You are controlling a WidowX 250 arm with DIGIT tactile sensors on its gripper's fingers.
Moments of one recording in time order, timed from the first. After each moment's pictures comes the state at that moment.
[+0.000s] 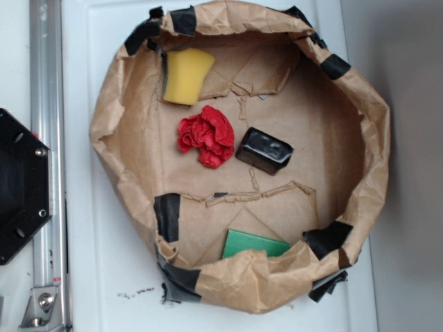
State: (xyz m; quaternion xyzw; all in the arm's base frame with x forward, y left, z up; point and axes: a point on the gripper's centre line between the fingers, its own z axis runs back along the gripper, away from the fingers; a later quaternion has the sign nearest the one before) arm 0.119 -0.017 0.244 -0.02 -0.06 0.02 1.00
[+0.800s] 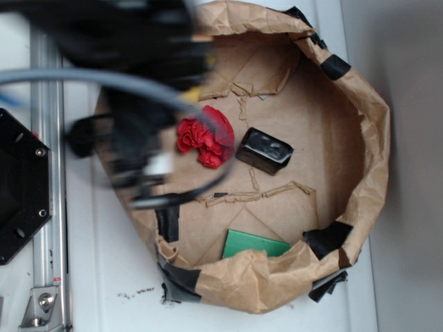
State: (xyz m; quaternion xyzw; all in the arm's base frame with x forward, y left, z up) arm 0.219 0.035 0.181 -0.01 -0.01 0.01 1.00
